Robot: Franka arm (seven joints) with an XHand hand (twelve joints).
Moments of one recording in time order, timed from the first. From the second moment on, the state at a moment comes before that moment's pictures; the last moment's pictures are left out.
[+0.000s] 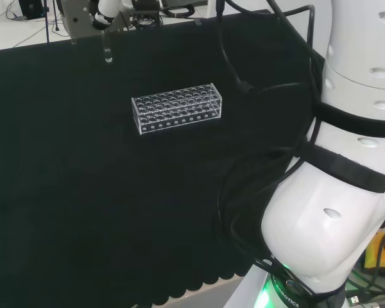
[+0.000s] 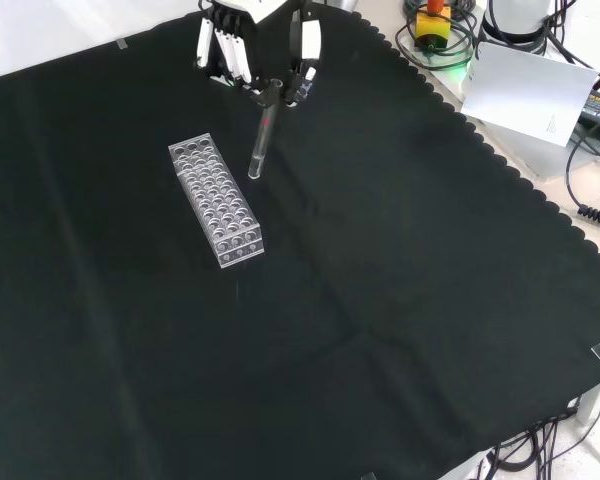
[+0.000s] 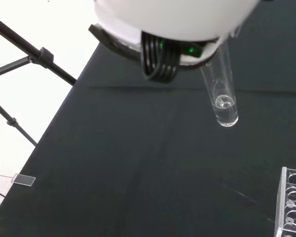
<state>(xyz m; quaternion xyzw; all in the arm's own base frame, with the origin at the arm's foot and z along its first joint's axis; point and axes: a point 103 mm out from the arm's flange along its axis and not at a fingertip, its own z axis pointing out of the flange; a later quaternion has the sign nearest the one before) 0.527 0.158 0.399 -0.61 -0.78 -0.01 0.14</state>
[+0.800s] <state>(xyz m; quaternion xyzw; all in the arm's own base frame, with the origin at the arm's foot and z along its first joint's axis) 0.540 0.053 0.364 -0.70 -0.70 0.08 0.10</state>
